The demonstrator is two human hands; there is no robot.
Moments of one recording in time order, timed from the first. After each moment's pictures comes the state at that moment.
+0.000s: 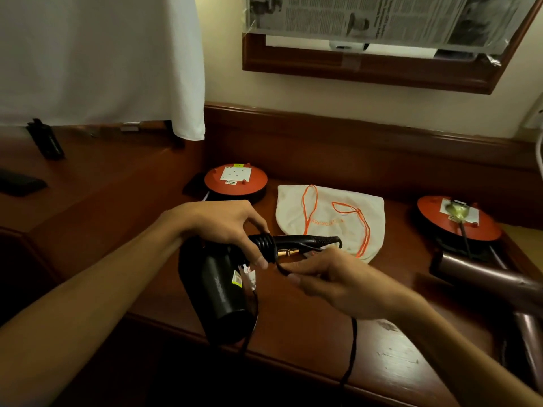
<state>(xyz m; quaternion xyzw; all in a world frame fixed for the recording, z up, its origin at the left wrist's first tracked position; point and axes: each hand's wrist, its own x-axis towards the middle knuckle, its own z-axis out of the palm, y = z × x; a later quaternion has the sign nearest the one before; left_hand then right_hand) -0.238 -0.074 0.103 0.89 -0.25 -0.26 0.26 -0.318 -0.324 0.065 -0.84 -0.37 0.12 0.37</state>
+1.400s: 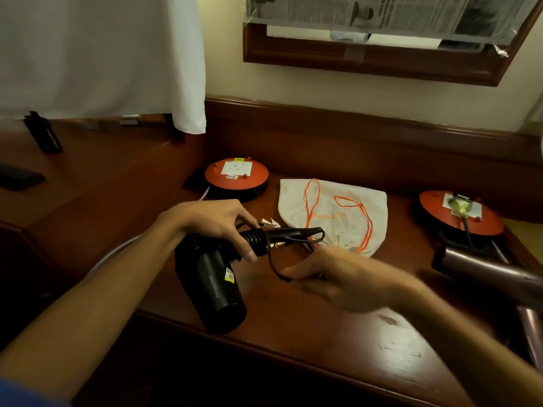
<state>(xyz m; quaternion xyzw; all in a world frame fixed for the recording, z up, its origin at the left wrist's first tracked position) -0.218 -0.053 0.074 0.88 -0.23 -0.28 0.30 -0.312 -0.315 0.073 -0.89 -0.38 0.14 0.21</state>
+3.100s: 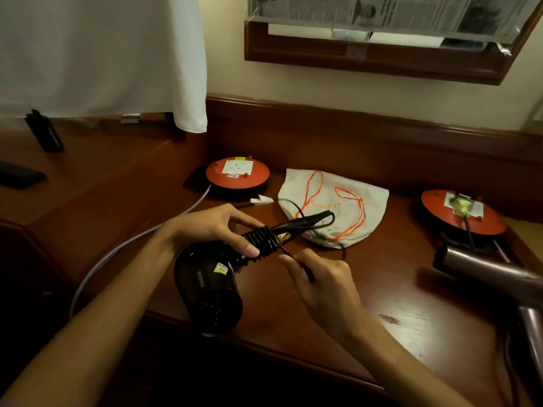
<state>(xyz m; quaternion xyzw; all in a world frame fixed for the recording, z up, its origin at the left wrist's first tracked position) -0.238 -0.045 0.059 0.78 -0.19 -0.31 0.51 -0.318 -0.286 -0.010 -0.86 -0.26 -0.27 0.35</state>
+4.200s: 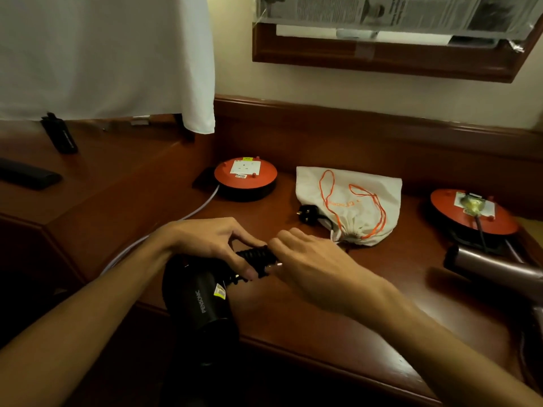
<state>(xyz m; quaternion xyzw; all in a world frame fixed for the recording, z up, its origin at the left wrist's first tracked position) -0.257 -0.033 0.069 0.82 -0.24 -0.35 0.38 -0.311 -0.265 0.051 -0.90 -0.41 -0.12 0.04</state>
